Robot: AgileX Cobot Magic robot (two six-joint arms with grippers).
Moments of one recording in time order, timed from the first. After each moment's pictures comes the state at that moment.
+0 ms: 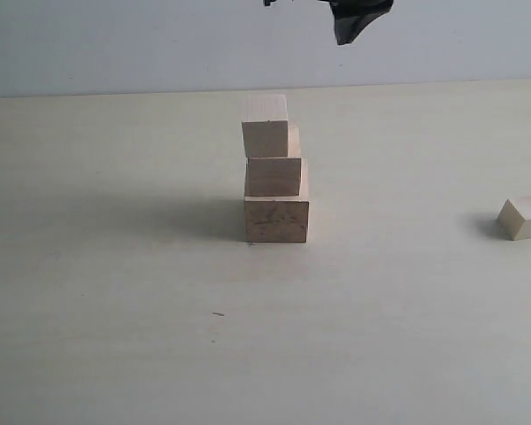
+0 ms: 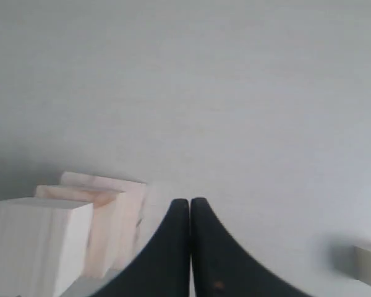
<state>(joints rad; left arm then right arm) 0.01 0.00 0.00 0.10 0.37 -0.06 0.42 1.89 -1.88 -0.25 1.22 0.44</state>
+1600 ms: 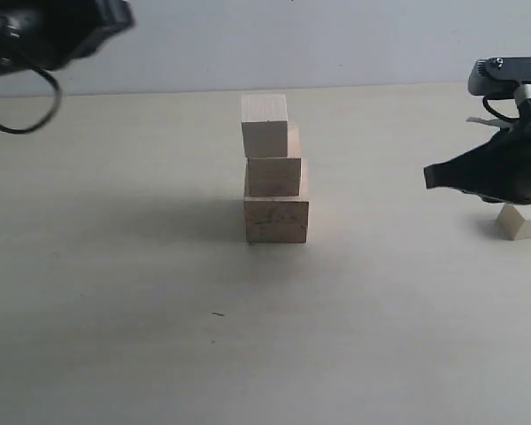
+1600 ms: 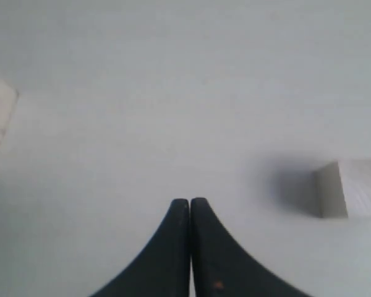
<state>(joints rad) -0.33 1.51 -0.89 0.96 -0.43 -1.21 0.07 1.45 -0.69 -0.02 0.26 0.08</state>
